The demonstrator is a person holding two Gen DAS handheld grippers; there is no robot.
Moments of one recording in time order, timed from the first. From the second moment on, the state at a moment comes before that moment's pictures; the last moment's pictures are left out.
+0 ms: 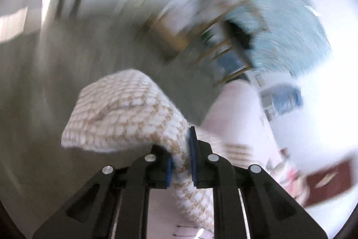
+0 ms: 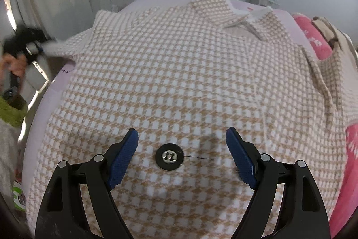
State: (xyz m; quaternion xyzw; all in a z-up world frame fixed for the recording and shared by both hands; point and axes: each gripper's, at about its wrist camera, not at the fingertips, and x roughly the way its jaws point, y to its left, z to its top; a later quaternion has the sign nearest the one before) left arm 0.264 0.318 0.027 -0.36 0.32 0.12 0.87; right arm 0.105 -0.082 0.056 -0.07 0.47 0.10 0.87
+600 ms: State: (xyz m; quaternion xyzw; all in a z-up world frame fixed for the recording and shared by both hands) left arm 0.239 -0.011 0.017 0.08 0.42 -0.14 0.89; right arm 0.079 -0.154 0.055 0.02 0.47 0.07 0.88
